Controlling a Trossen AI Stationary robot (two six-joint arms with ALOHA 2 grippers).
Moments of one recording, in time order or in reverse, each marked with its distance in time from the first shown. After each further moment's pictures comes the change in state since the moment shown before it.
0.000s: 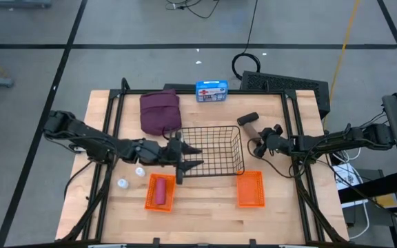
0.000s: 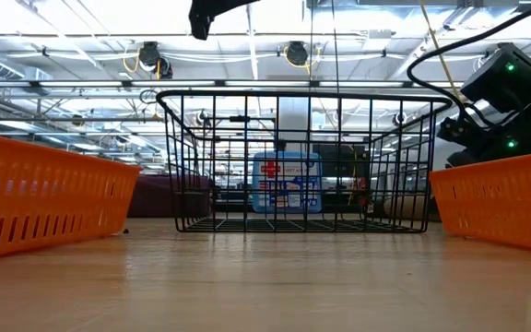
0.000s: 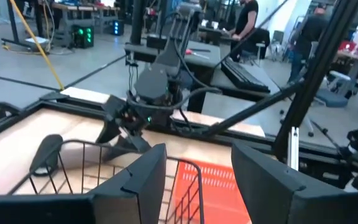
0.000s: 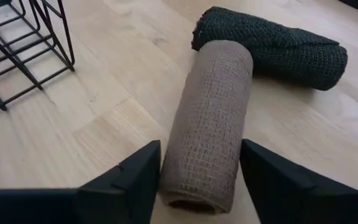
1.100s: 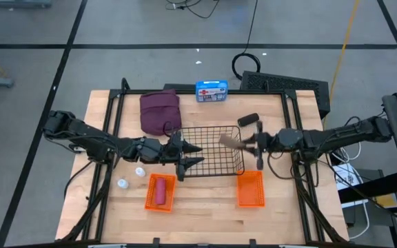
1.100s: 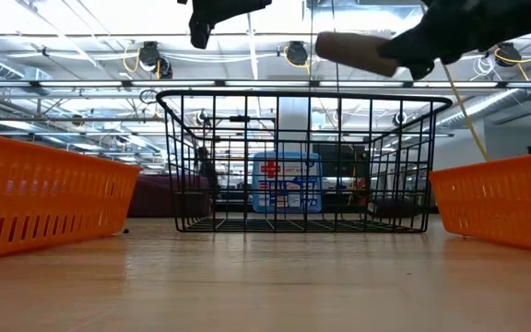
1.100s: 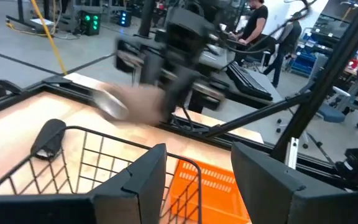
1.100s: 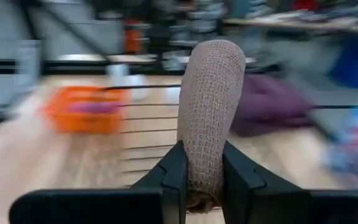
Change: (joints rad) left arm 0.024 0.001 0.001 -0.012 0.000 -0.110; right arm 0.215 -0.063 0.389 0.093 -0.324 -0.402
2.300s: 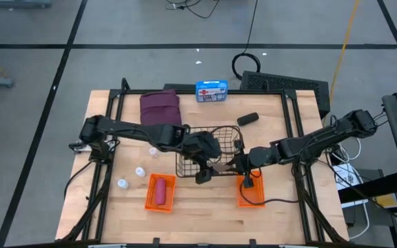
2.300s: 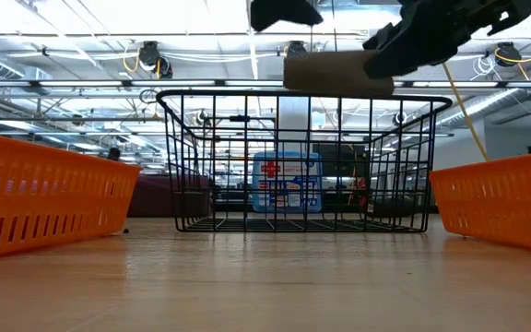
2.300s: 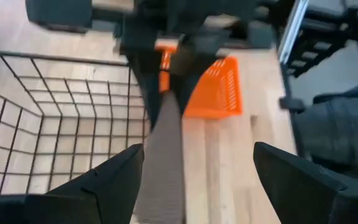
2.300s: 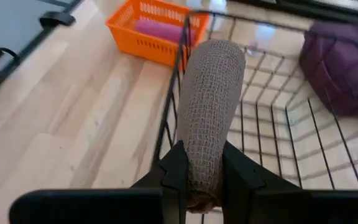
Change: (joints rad) left arm 0.111 0.444 0.934 -1.180 0.394 0.082; right arm 0.157 0.429 0.271 -0.171 -0.046 -0.074
